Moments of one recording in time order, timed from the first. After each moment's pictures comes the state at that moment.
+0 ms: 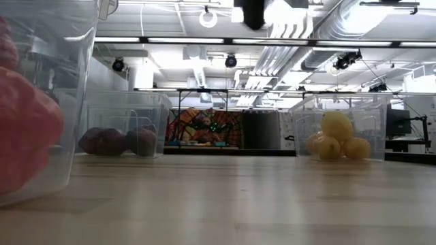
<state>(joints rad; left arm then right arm) 0.13 0.68 0.91 0.06 0.18 -0.62 0.48 1.82 1.19 0.40 0.36 0.91</state>
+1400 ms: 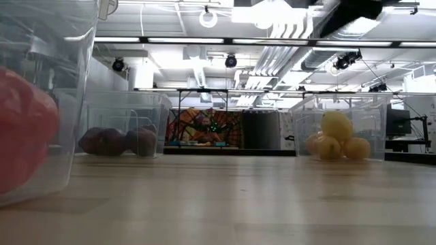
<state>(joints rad) 0.10 0.75 0.91 0.04 0.20 -0.52 0.55 1.50 1.27 -0.84 0.52 1.04</state>
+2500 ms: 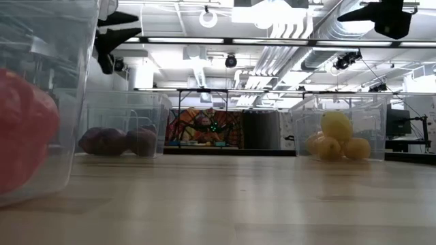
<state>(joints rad) 0.15 0.61 0.15 0.66 0.00 -0.57 0.60 0.82 0.71 -0.32 0.68 1.07</state>
